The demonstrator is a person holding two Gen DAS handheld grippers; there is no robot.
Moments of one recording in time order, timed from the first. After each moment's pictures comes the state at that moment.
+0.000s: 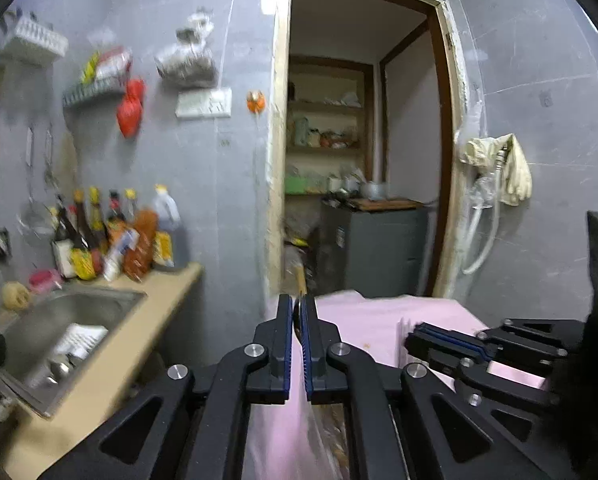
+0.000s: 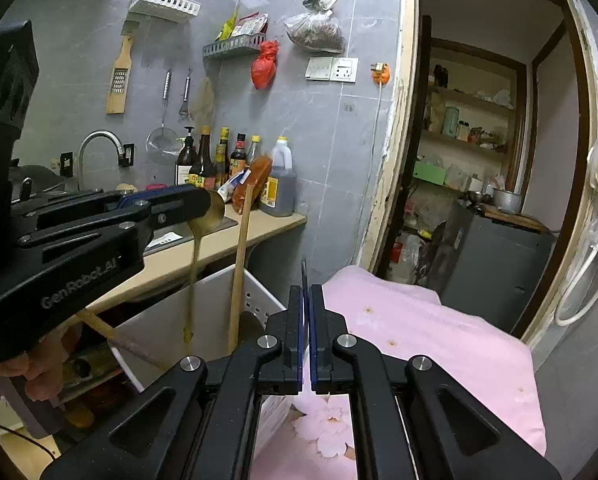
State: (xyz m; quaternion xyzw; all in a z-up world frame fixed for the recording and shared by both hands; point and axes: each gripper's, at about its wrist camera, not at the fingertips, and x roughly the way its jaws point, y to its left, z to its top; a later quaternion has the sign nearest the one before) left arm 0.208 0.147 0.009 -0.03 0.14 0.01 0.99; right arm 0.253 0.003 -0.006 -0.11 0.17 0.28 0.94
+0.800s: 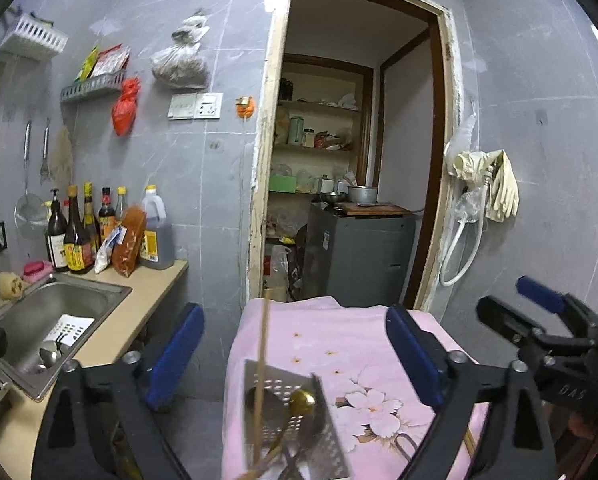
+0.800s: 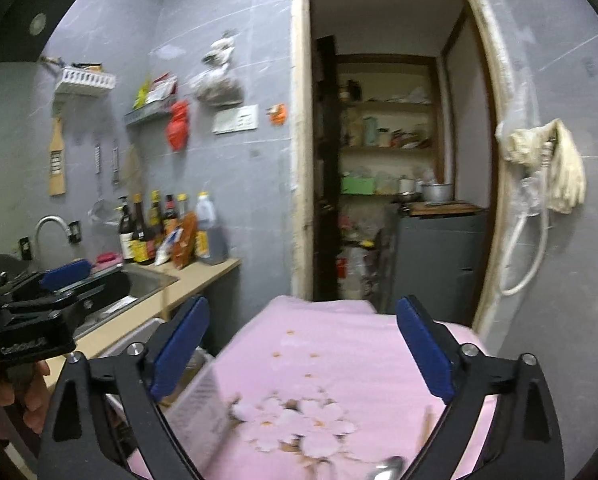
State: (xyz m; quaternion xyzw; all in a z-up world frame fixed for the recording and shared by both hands) left arm 0.195 0.098 0.040 -0.04 0.13 0.02 0.99; right arm 0.239 -0.127 0.037 -0.01 0.12 0.16 0.98
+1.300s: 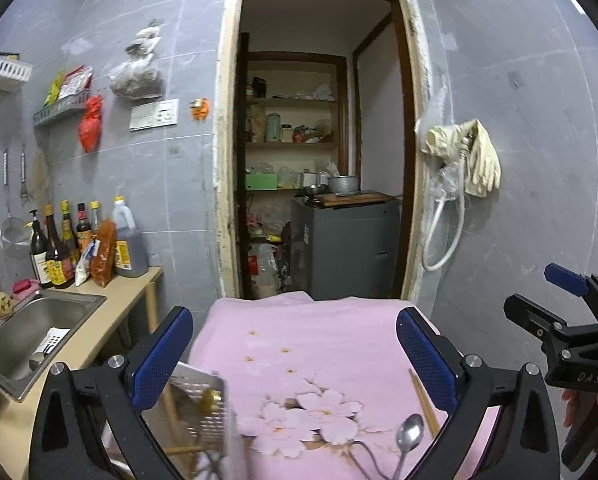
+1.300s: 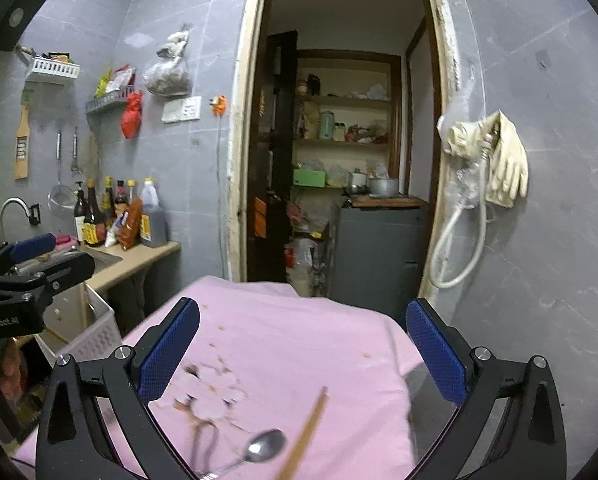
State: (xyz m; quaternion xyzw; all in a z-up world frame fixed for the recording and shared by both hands) left arm 0.212 -0.001 0.027 0.00 0.14 0.01 0.99; right arm 0.250 -0.236 0.022 -0.03 0.14 0.10 0.98
